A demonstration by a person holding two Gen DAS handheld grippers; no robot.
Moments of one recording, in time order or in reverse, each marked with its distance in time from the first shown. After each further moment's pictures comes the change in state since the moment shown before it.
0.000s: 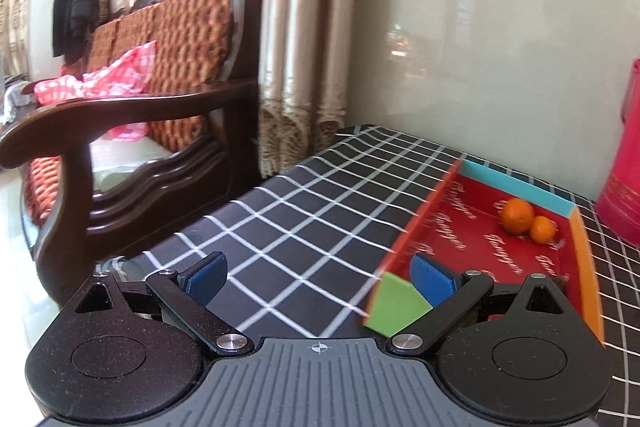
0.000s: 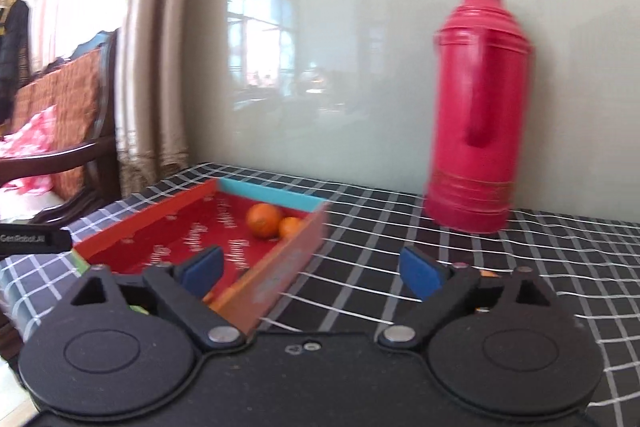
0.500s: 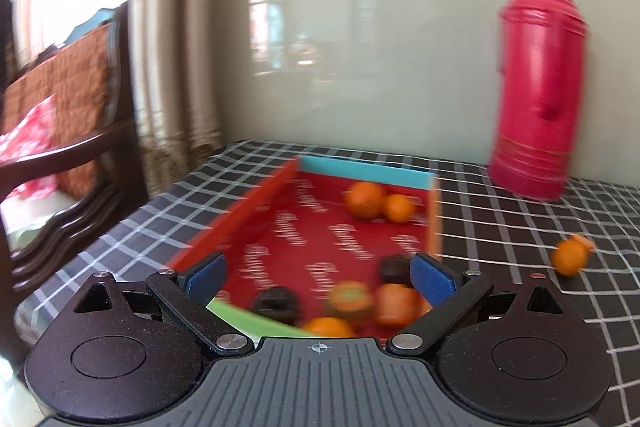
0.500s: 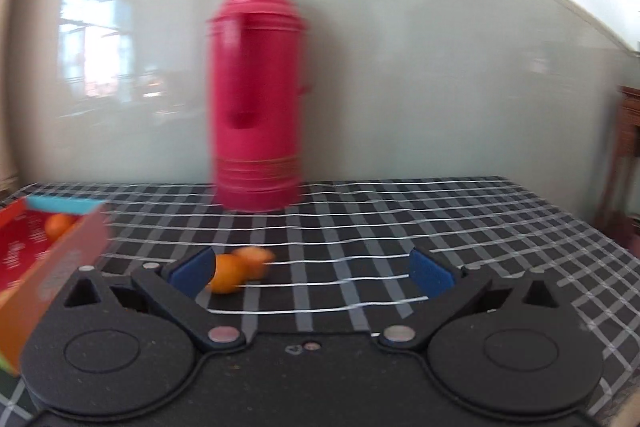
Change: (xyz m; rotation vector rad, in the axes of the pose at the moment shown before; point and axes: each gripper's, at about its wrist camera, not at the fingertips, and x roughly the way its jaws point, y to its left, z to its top) left arm -0.032 -0.115 -0.017 0.211 -0.060 -0.222; right arm -0.032 -0.099 -0.021 0.168 0.007 -0.518
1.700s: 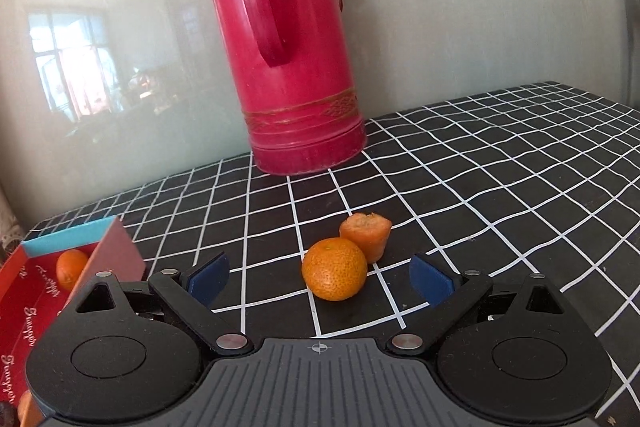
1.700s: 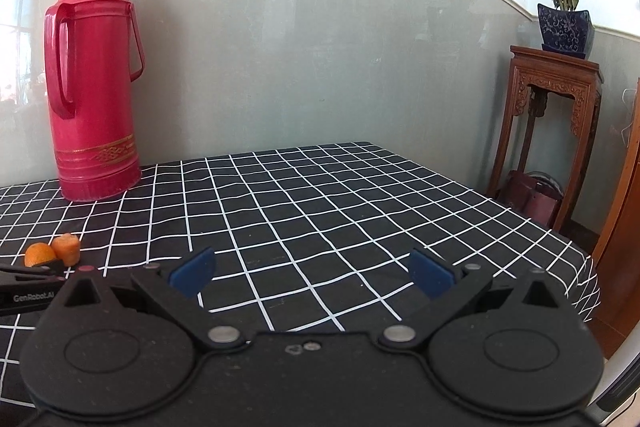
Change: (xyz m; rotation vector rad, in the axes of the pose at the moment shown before) left arm 0.054 -0.205 -0.004 0.378 0.005 -0.360; right arm 0.012 -0.095 -0.015 0.090 0.062 -0.245
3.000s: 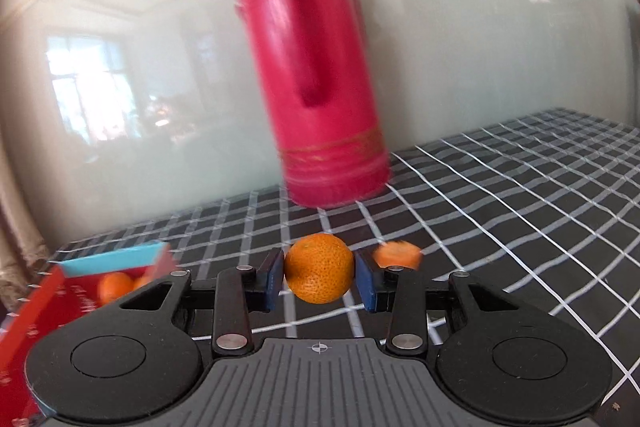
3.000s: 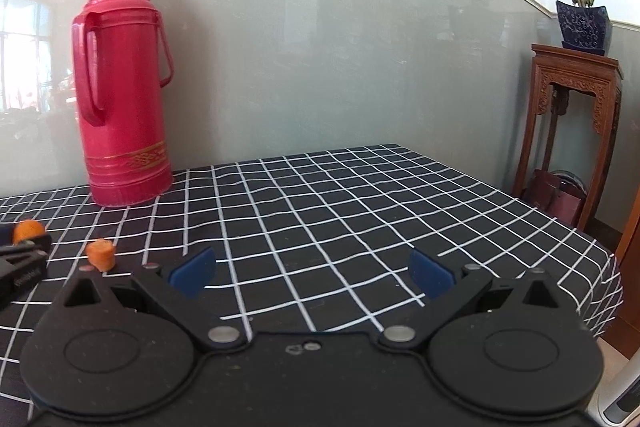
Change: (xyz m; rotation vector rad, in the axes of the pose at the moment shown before) left arm -0.038 0.027 0.002 -0.017 -0.119 0.075; right arm -0.009 0.018 0.004 0.000 -0.015 0.093
